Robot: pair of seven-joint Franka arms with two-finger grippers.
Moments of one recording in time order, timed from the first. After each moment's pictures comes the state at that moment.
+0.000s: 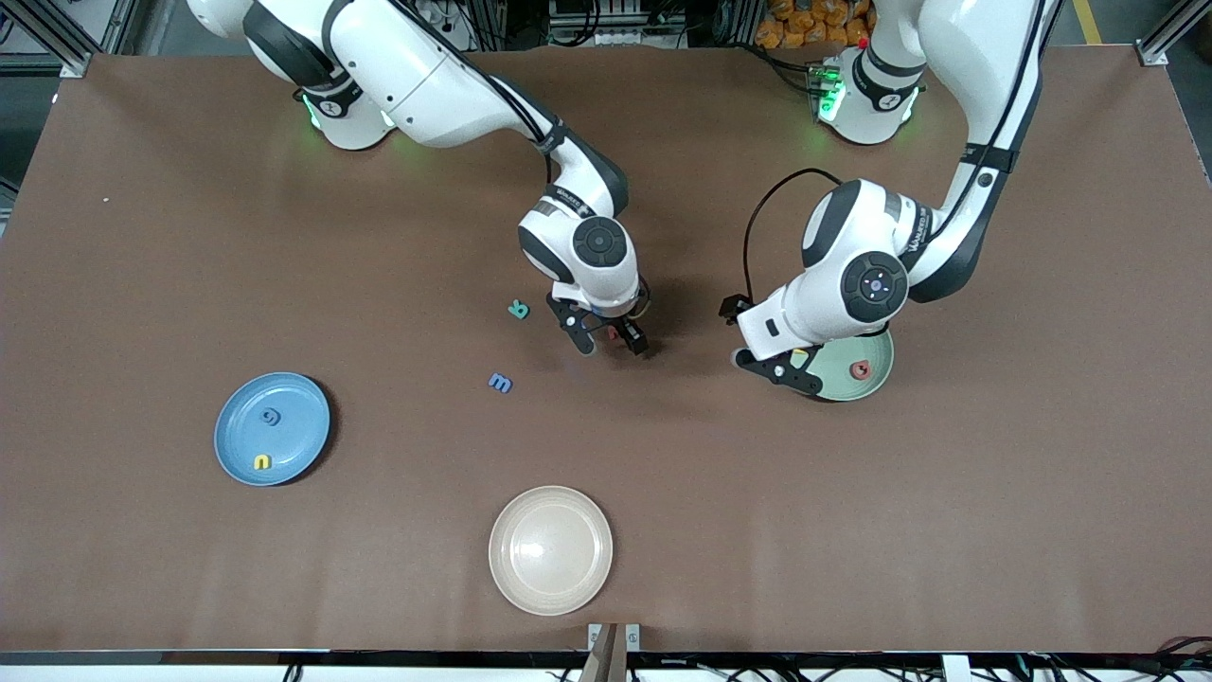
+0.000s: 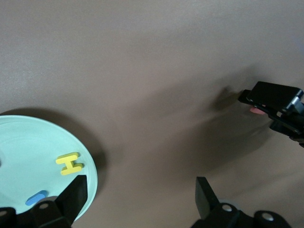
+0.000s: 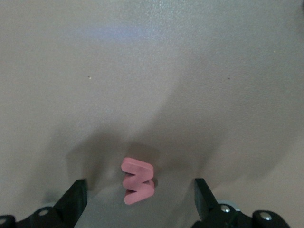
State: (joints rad) left arm -0.28 0.41 -0.18 -1.81 -0.16 2.06 -0.02; right arm 0.66 0.85 0.22 -1.50 -0.15 2.36 1.89
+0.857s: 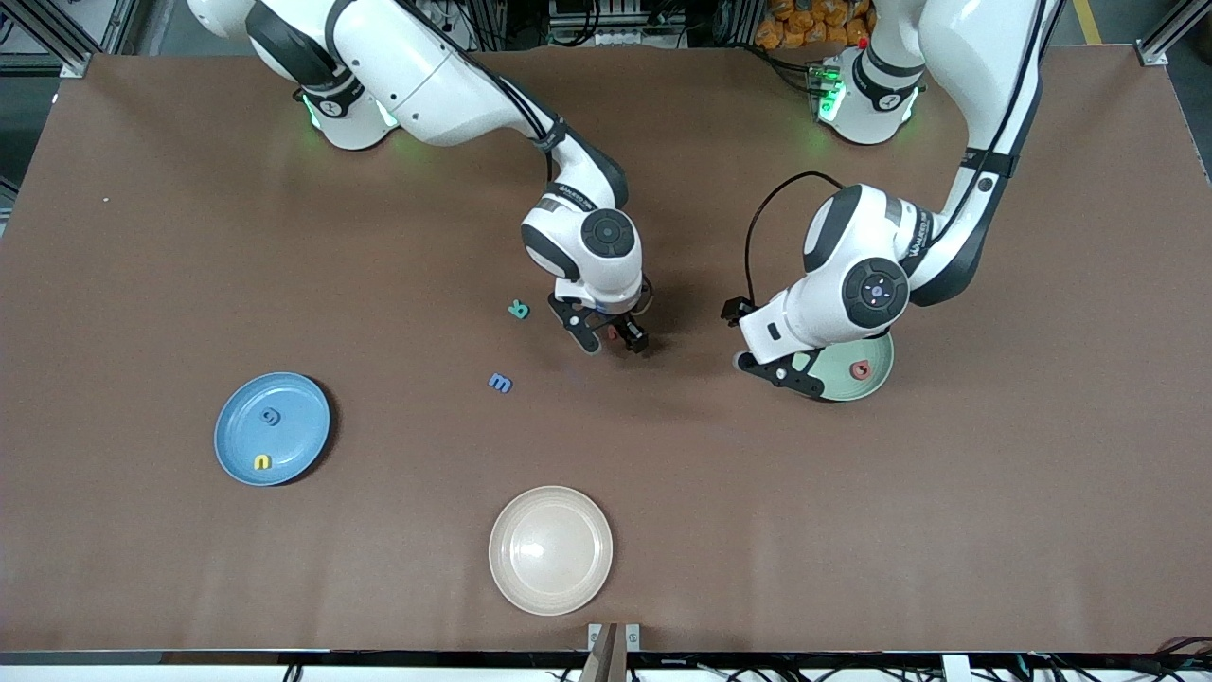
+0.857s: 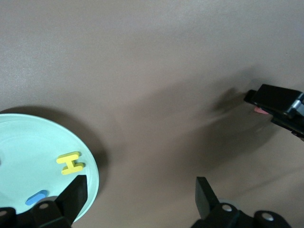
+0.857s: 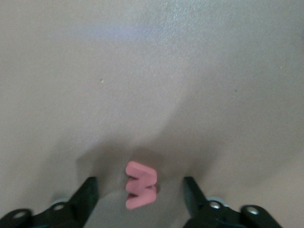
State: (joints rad) left arm -0.28 0.42 -0.17 -1.81 -0.16 2.06 -0.02; right arm 0.67 0.85 0.22 -1.50 -0.22 2.36 1.89
